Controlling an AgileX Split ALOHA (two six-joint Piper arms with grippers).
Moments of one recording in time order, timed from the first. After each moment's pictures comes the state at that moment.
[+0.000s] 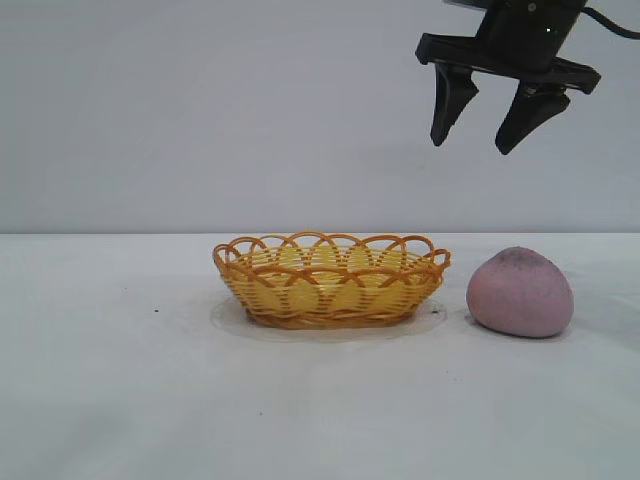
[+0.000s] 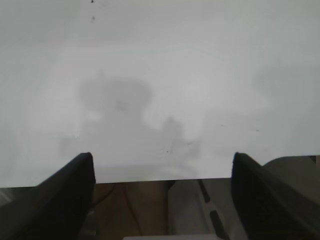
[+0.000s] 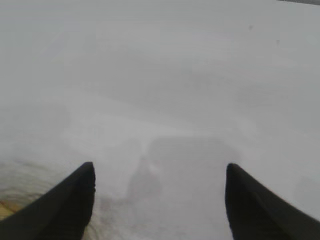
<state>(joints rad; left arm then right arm) 0.00 0.35 -0.63 -0.05 1.21 0.06 0.28 1.95 -1.44 0.25 0.55 -0.17</state>
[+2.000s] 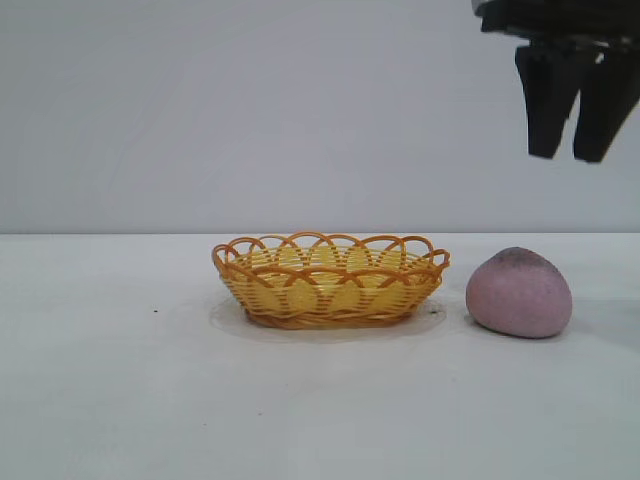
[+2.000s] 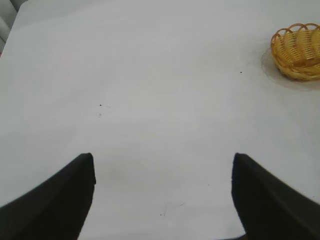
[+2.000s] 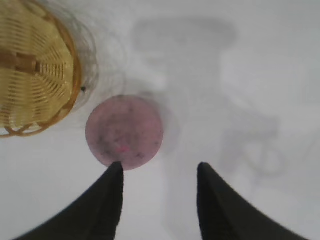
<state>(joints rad) 0.00 -0.02 -0.49 -0.06 1.12 0.09 0.28 1.86 -1.28 0.24 1.01 -0.18</state>
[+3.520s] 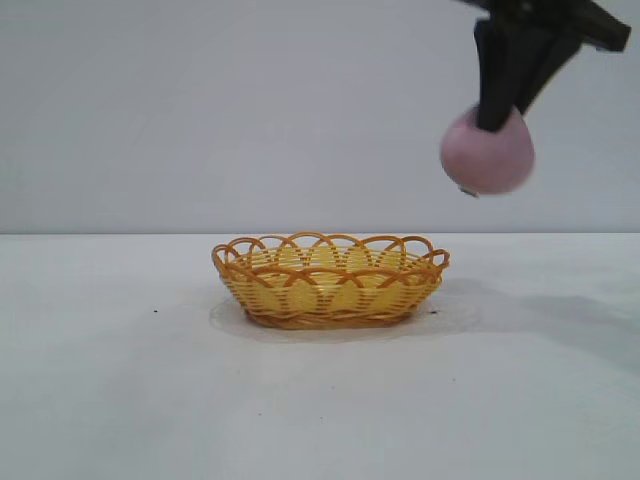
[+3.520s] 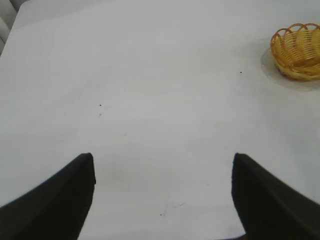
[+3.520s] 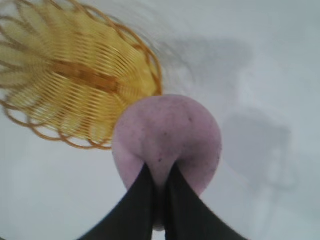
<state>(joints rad) 0.00 -0.02 -0.49 -0.06 1.12 0.09 0.47 1.83 -1.48 0.30 0.99 -0.19</state>
